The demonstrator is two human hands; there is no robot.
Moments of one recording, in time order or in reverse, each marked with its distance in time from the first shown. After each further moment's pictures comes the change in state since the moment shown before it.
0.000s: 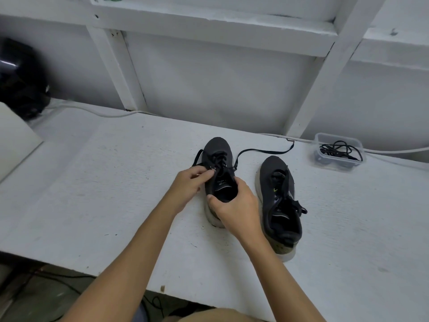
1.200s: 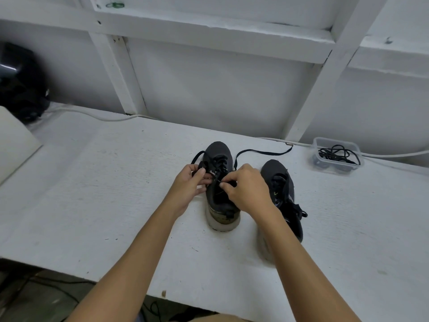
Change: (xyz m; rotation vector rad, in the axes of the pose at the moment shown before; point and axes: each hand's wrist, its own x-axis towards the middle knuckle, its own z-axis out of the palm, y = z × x) left_hand 0.001 0.001 -0.001 -0.200 0.044 0.007; right_hand 0.055 -0.015 -0.022 -0.532 -0.164 -0.189
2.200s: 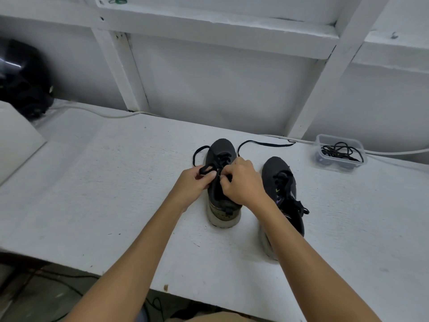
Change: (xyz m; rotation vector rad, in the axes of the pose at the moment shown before) left_hand -0.002 -0.002 0.001 0.182 -0.056 0.071; right_hand 0.009 -0.008 0.005 -0.082 -0.039 -0.094
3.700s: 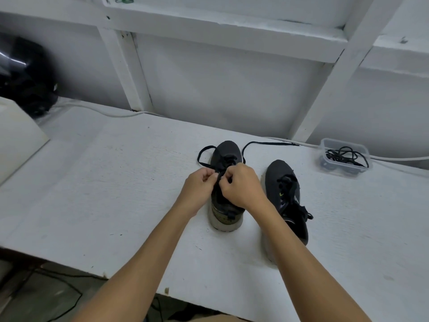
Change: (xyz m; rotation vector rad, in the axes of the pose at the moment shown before) left_hand 0.001 -0.003 0.013 0.113 0.140 -0.055; right_hand 0.008 -0.005 0.008 0.151 0.044 0.034
